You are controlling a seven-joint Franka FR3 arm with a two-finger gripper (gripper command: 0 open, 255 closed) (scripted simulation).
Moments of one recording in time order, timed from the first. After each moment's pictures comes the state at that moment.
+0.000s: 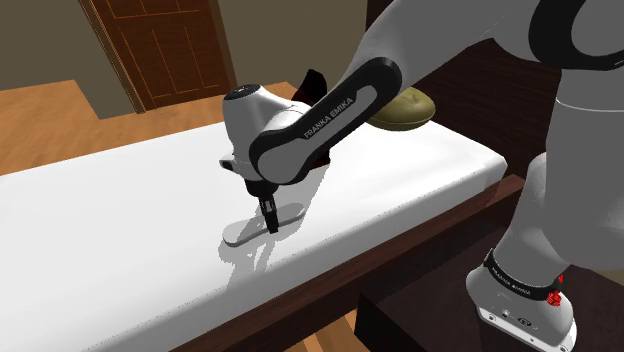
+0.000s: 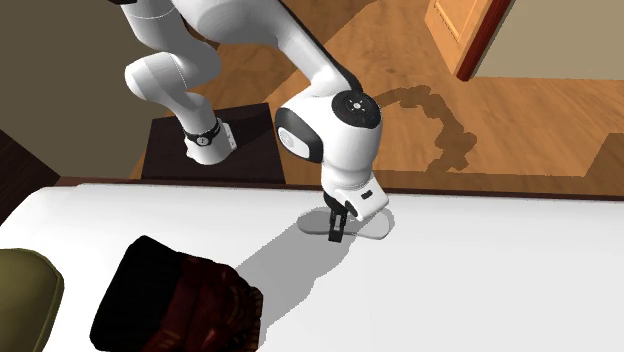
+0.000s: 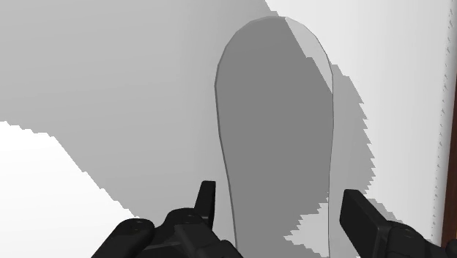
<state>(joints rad) 0.40 0.26 0.22 -2.00 -0.07 2.25 -0.48</state>
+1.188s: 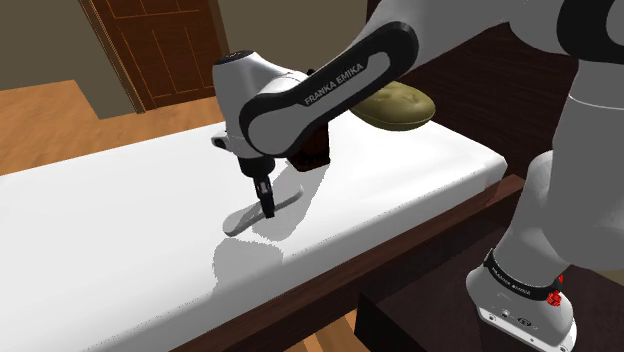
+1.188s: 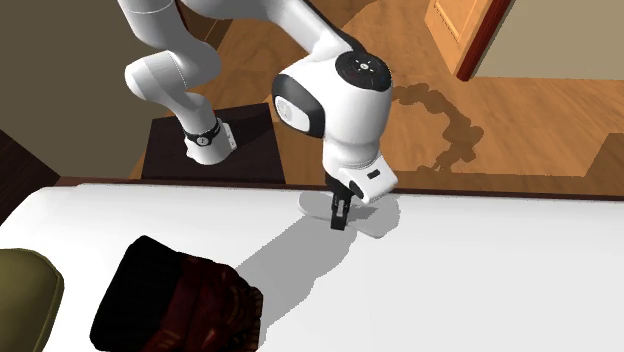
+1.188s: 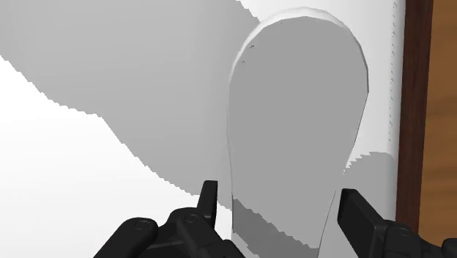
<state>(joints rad) 0.40 0.19 0.23 -1.94 -0.05 2.12 -0.49</state>
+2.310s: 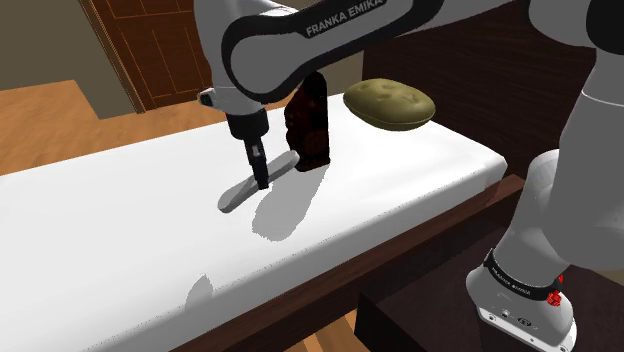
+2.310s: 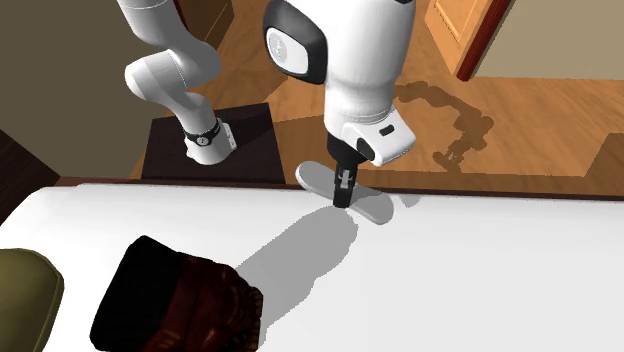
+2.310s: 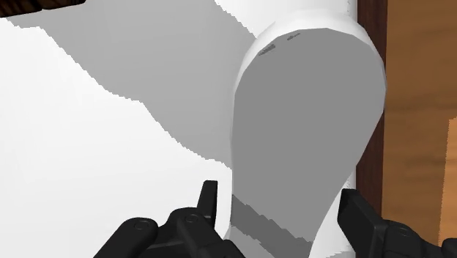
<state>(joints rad) 0.39 0.12 0.23 -1.79 -0.03 1.91 -0.51</state>
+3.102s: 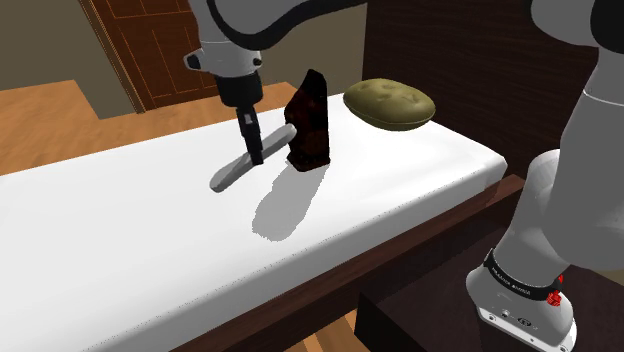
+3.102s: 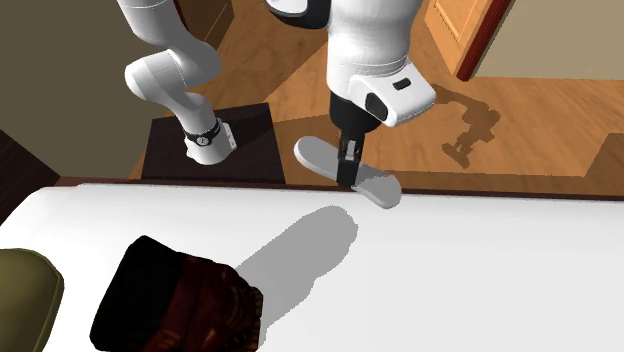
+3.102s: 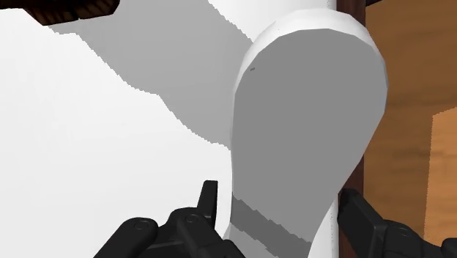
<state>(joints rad) 0.39 0.11 0.23 -1.64 -0.03 1.75 -0.51</state>
